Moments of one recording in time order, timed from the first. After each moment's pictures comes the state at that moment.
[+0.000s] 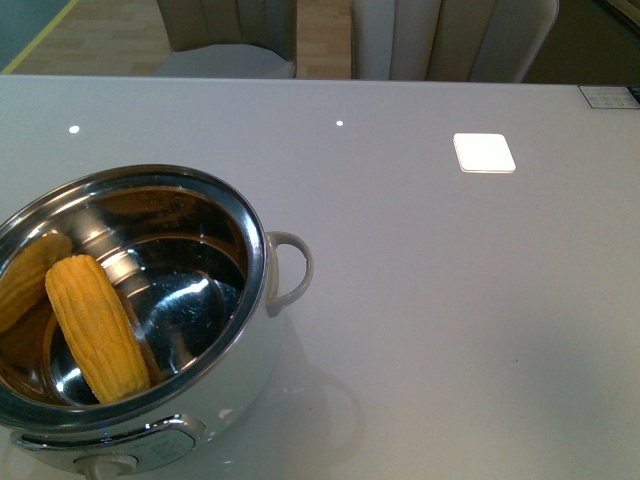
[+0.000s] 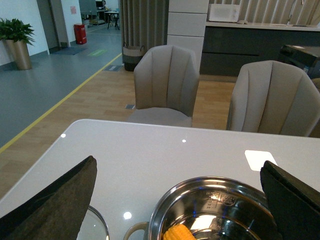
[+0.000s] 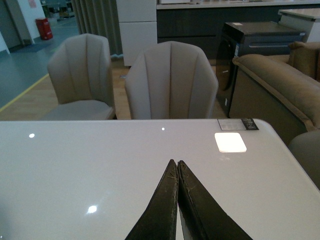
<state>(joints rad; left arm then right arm) 0.00 0.01 0.01 0.00 0.00 -0.01 0.00 0.36 0.02 0.36 0.00 0.01</state>
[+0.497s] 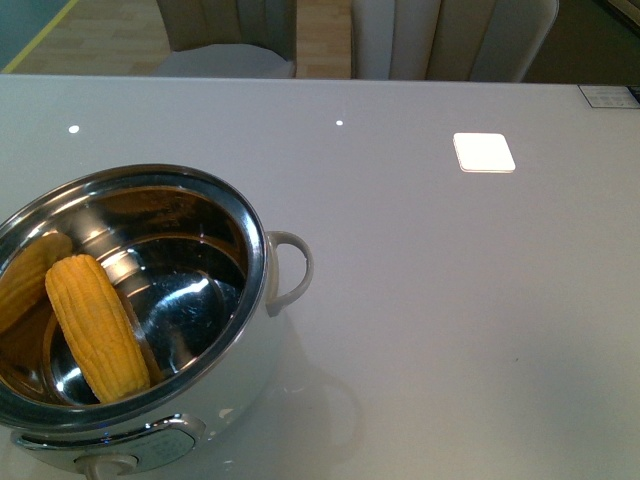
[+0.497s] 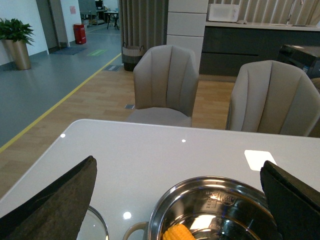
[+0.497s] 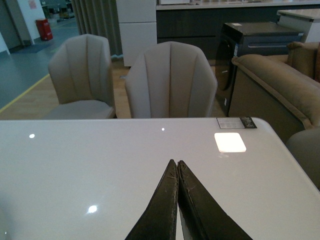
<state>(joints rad) 0.00 0.01 0.01 0.00 0.00 -0.01 0.00 0.19 0.02 0.19 0.00 0.01</state>
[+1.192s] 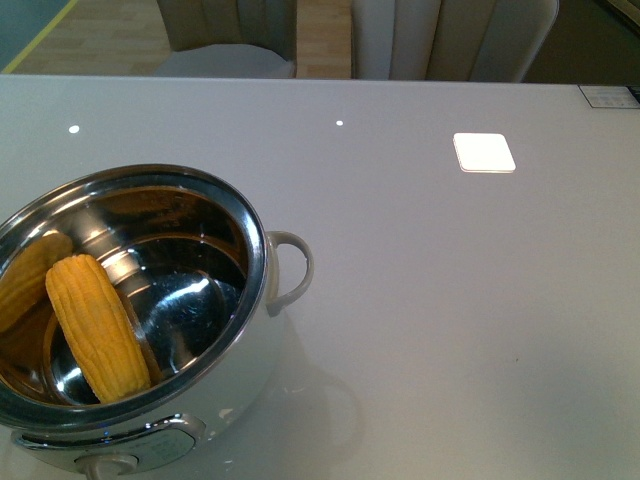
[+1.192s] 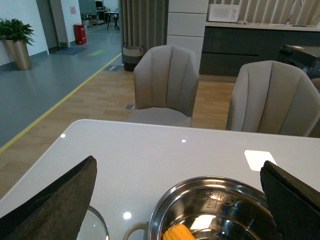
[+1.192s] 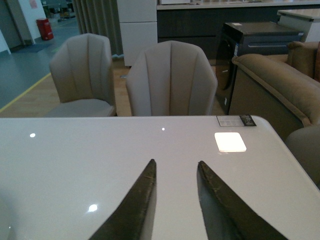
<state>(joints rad) 0.00 0.01 0.01 0.00 0.00 -0.01 0.00 0.01 0.02 0.00 0.00 0.00</state>
